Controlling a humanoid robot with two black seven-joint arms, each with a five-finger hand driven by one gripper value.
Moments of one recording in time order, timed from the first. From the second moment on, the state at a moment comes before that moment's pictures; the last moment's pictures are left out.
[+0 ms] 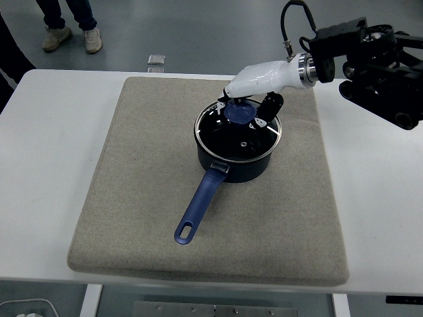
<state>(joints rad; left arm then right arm) -0.02 0.00 -0.13 -0.15 0.08 -0.04 -0.03 1.54 -0.24 -0.14 0.83 -1.48 0.26 0.60</state>
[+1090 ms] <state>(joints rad) -0.02 0.00 -0.13 -0.15 0.08 -0.04 -0.03 1.58 -0.24 -0.22 0.37 -1.46 0.24 0.60</state>
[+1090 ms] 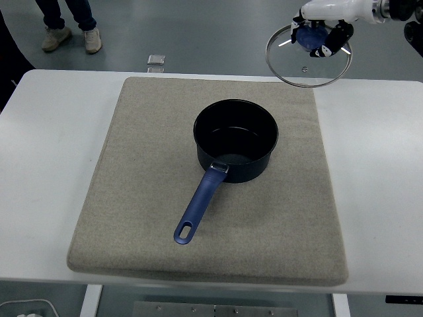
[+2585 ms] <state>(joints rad) -0.02 0.00 -0.13 -0.15 0.08 -0.04 -0.03 1.44 -0.26 -0.35 0.48 -1.41 0.25 0.61</state>
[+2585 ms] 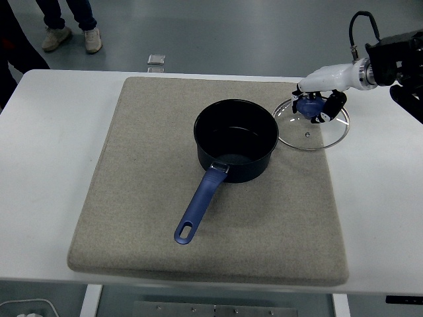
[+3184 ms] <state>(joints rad) -0.02 0.00 -0.13 -0.15 0.08 -0.04 -0.03 1.40 -0.28 -0.35 0.48 -1.37 0.30 0.61</state>
